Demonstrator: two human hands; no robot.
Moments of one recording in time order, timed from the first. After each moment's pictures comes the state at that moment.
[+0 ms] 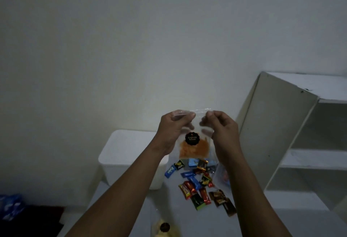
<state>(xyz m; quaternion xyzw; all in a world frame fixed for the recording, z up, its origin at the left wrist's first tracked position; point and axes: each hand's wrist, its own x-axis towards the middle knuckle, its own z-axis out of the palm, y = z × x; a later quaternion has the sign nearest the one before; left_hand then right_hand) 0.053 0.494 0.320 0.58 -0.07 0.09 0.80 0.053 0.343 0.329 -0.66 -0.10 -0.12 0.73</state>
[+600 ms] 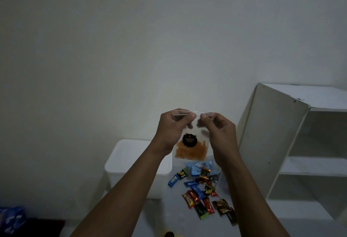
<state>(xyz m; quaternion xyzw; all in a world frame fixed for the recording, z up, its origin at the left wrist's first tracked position) 0.016 0.504 0.359 0.65 -0.11 0.20 0.73 0.013 0.361 0.361 -0.66 -0.15 -0.15 0.72</state>
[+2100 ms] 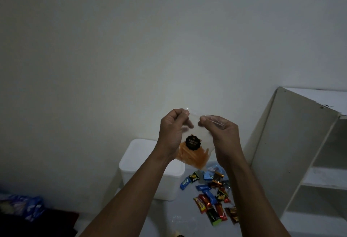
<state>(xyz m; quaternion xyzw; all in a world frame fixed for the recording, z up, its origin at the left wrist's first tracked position) 0.000 0.531 0.358 0.59 -0.05 0.24 0.77 0.013 0.395 0.365 -0.65 -0.17 -0.09 0.73</state>
